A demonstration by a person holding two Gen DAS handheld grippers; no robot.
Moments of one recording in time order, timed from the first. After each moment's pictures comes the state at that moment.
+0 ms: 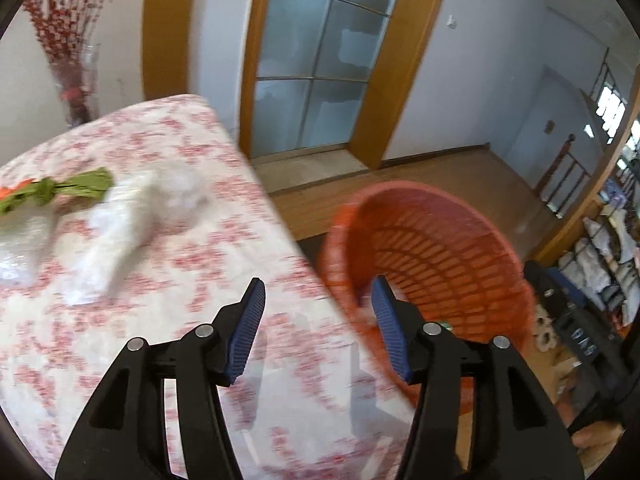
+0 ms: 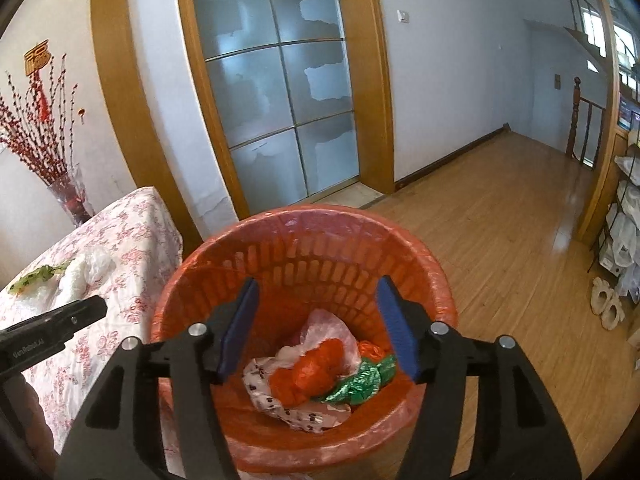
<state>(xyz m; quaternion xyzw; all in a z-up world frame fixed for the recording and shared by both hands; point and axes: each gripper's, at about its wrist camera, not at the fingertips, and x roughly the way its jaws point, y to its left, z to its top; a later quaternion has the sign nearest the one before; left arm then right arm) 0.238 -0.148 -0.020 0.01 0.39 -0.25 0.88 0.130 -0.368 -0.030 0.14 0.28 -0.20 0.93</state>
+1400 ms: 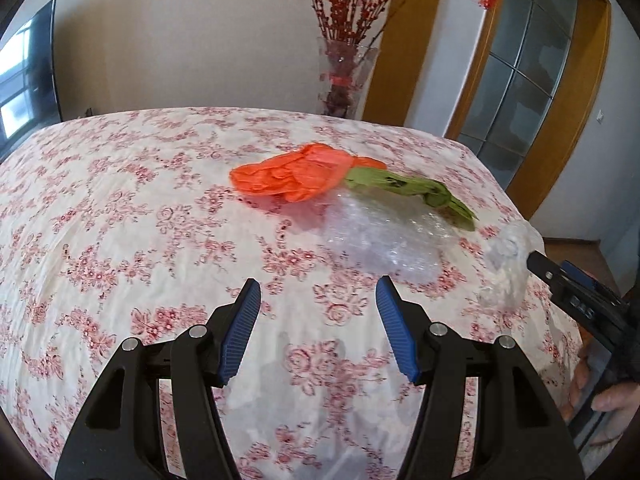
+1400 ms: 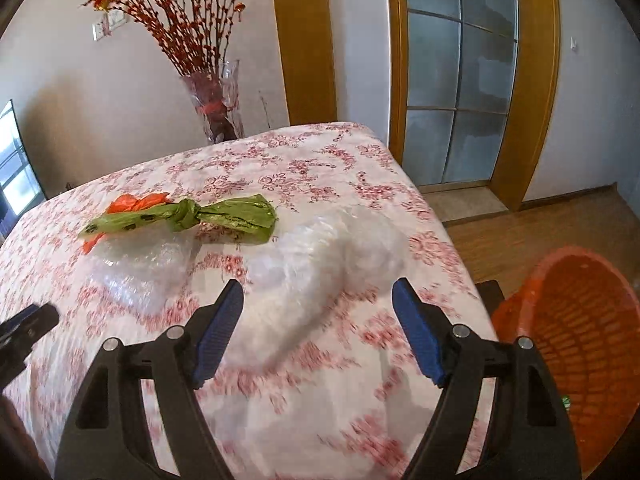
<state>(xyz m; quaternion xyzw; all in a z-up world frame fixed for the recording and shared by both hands) 0.266 0.136 -0.023 -0.08 0.37 0.00 0.92 0.305 -0.114 -0.029 0.04 0.35 0.00 0.93</state>
